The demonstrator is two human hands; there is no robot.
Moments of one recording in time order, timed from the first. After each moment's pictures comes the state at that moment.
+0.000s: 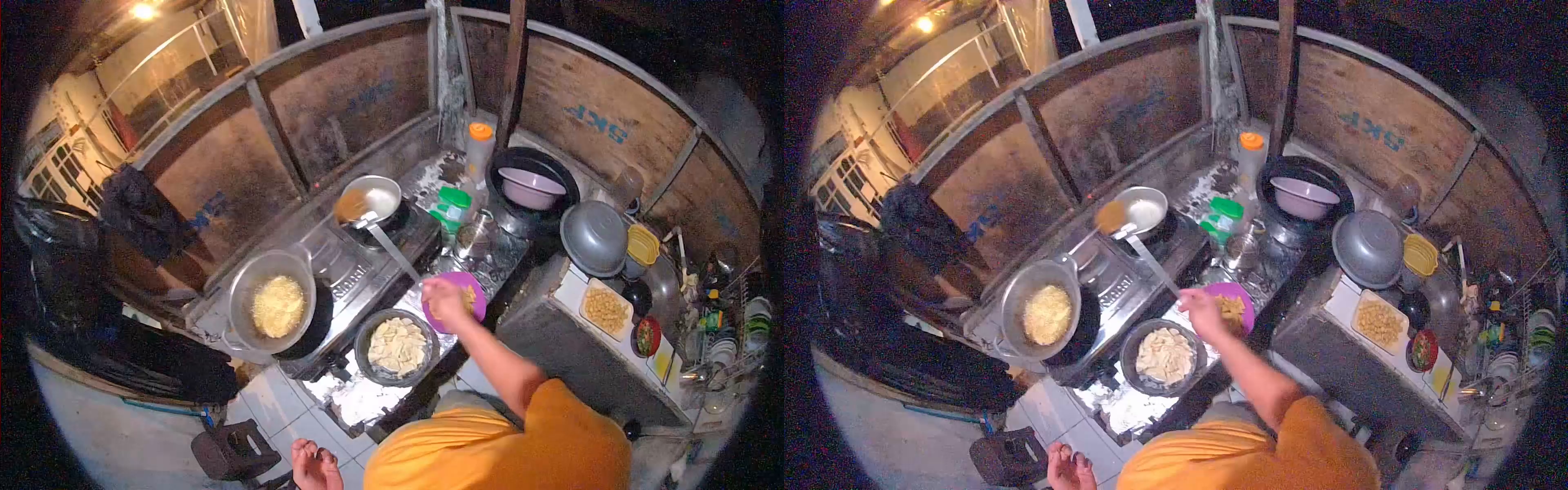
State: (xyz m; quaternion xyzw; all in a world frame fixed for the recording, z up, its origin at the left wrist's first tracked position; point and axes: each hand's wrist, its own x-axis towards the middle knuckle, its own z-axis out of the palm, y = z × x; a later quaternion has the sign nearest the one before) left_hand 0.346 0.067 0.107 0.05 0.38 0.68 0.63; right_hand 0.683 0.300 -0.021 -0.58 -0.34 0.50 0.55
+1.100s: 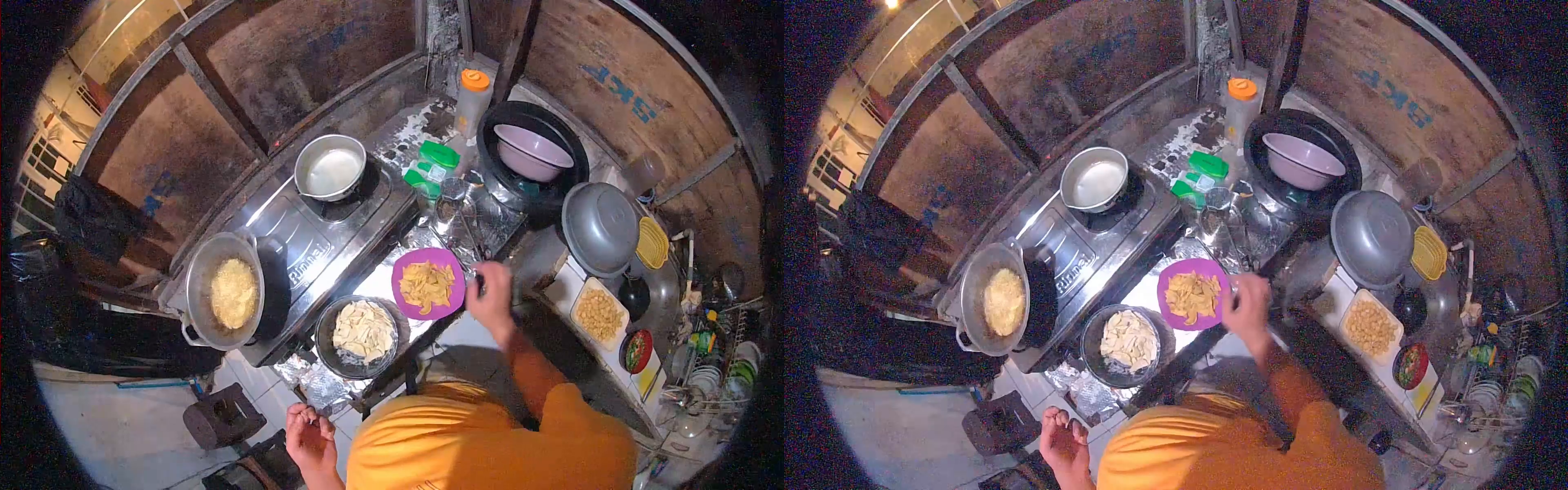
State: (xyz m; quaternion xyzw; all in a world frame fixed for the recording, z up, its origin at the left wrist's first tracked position) left_hand 0.473 0.162 0.074 0.08 0.46 0.62 0.63; right_hand 0.847 0.281 -0.035 -0.66 -0.63 -0.04 0.40
